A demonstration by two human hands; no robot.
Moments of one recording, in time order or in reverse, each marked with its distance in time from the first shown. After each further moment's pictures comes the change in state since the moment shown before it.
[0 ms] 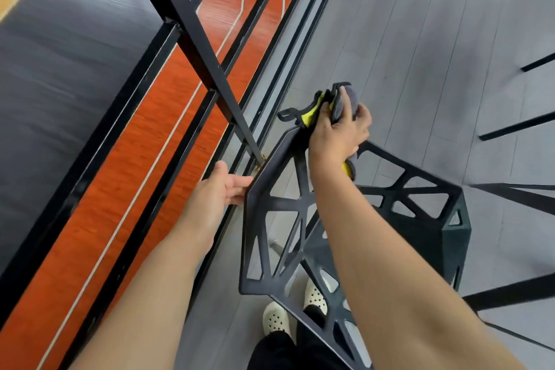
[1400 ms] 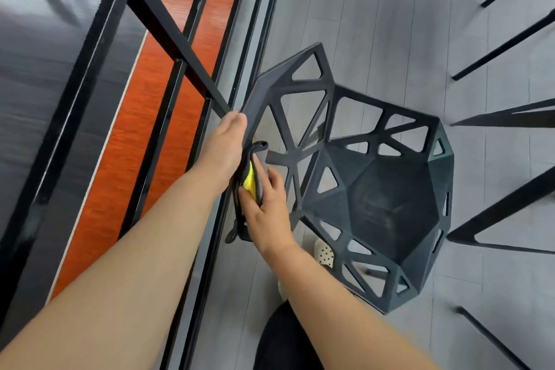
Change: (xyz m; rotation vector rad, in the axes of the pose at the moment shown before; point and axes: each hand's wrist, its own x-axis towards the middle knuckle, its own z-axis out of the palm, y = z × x) left_hand 0.000 -0.009 0.032 0.254 -0.091 0.287; right_hand -0.190 0.105 -0.039 0.123 -0.560 -0.117
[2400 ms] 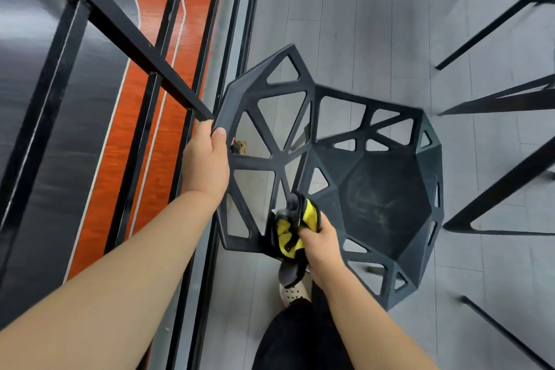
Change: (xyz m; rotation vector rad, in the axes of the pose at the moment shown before) left_hand 0.009 -0.023 0.019 0.275 0.316 0.240; right_hand -0.030 0.075 -0.069 0.485 0.221 0.550
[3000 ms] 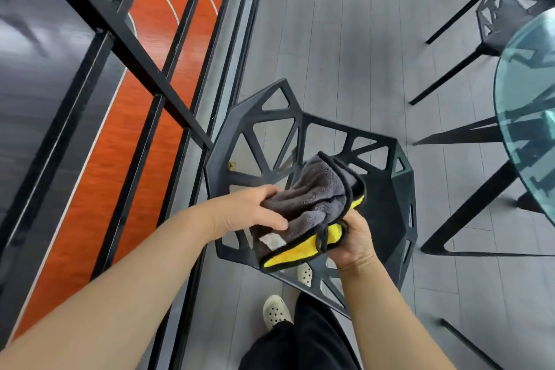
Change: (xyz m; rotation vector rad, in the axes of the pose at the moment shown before) left_hand -0.048 0.049 -0.022 -0.052 -1.173 -0.100; right_hand -0.032 -0.096 -0.039 0.615 -0.544 -0.076
